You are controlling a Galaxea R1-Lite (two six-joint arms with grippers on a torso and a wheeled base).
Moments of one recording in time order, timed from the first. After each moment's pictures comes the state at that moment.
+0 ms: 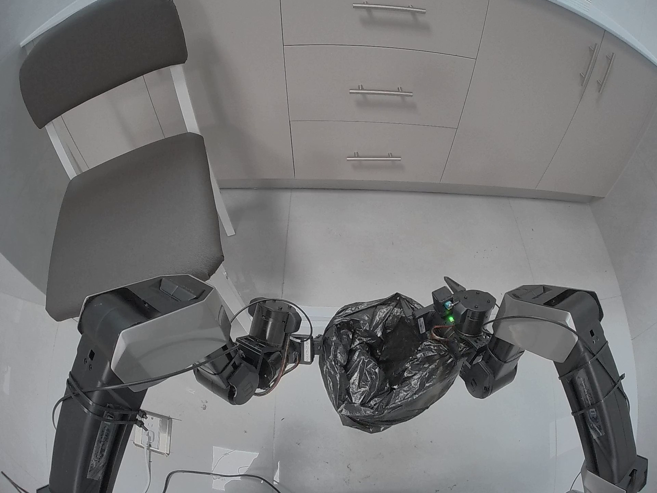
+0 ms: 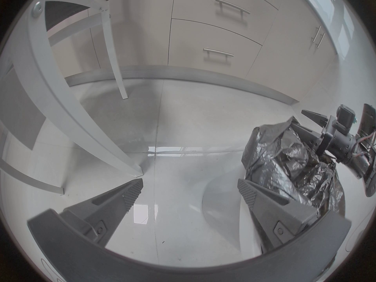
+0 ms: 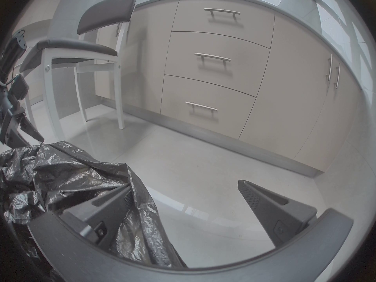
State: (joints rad) left arm -0.52 2.56 -1.11 -0.85 0.21 -0.28; right arm 0.34 2.73 -1.12 -1.53 -0.16 -0.31
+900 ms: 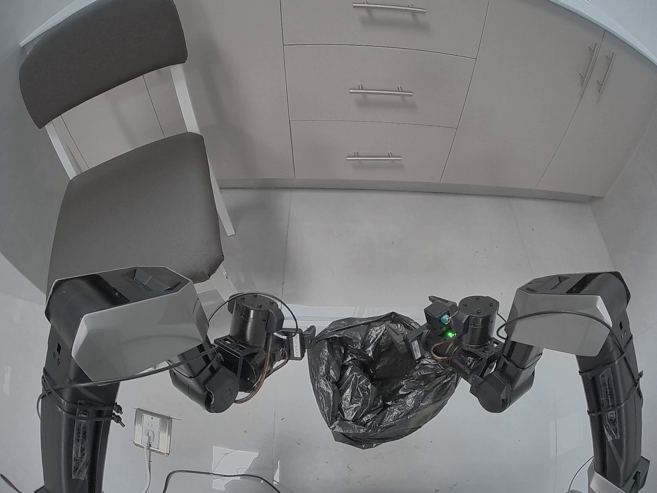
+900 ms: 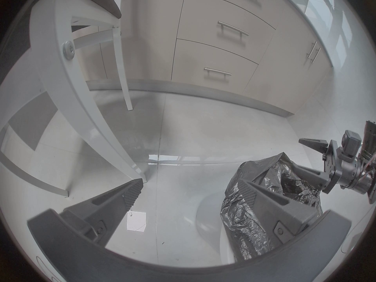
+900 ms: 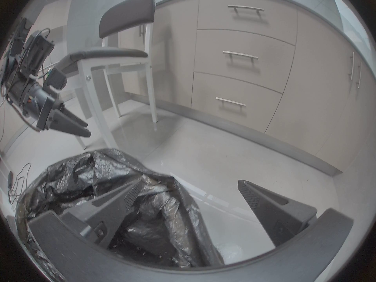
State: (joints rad) left arm -0.52 2.43 -0.92 -1.00 0.21 -0.29; right arm 0.43 2.53 -0.83 -1.47 -0.07 -0.28
